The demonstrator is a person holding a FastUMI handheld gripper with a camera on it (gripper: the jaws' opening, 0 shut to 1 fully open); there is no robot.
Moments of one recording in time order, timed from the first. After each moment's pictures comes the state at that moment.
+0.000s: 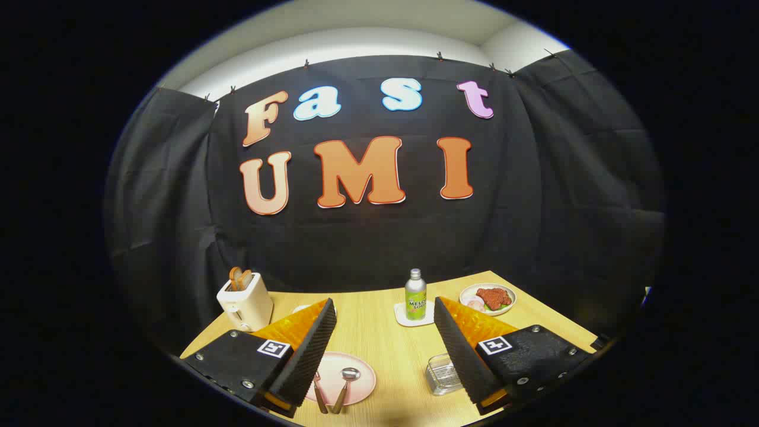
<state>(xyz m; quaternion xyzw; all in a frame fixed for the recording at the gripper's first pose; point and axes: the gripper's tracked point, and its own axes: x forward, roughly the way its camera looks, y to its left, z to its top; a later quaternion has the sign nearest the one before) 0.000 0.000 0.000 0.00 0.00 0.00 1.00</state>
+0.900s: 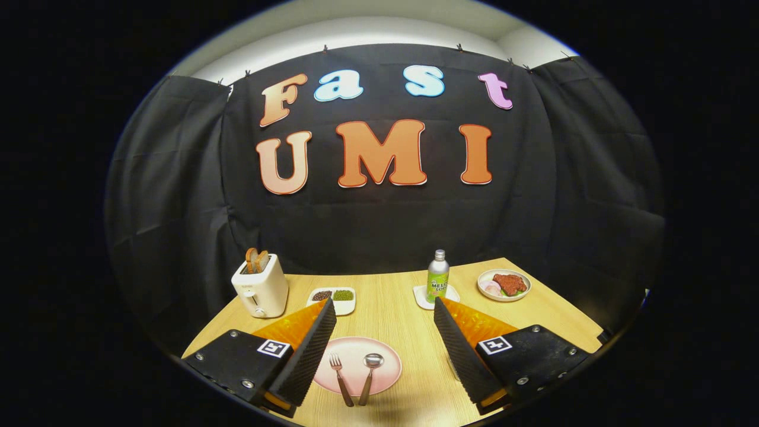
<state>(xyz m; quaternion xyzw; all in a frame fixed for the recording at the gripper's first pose) -0.007 0.049 -0.023 -0.01 0.04 0.02 1.00</state>
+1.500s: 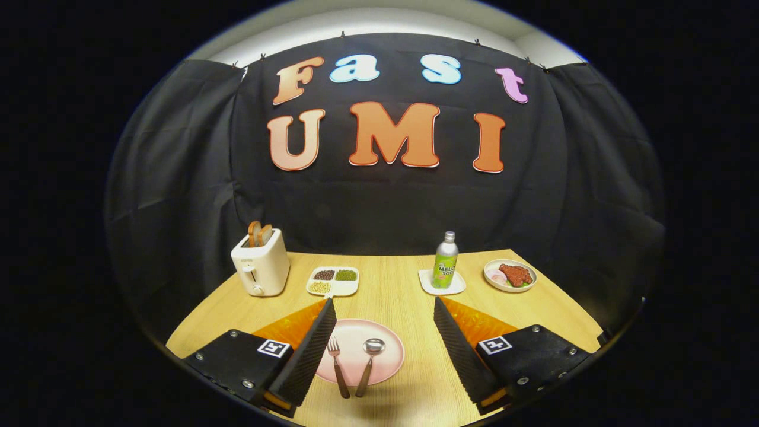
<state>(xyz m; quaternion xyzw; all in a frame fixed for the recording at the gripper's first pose) -0.001 0.063 -0.075 -0.05 0.08 0.04 0.99</state>
